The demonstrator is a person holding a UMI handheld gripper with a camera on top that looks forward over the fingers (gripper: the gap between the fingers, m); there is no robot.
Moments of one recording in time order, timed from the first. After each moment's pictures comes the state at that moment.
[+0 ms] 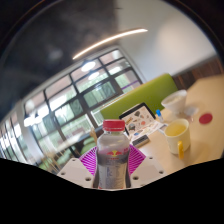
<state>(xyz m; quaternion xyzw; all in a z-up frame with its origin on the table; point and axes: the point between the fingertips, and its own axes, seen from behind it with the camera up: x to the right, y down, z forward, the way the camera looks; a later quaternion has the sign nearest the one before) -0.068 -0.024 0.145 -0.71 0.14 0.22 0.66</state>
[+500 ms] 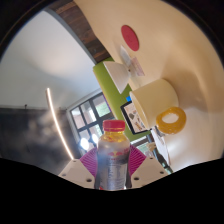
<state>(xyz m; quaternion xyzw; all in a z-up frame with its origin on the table) 0.073 0.022 0.175 -0.33 0.56 0.63 0.42</state>
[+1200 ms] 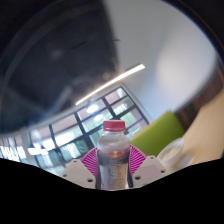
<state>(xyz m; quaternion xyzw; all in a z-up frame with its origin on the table) 0.125 -0.014 0.313 -0.54 0.17 0.23 0.79</state>
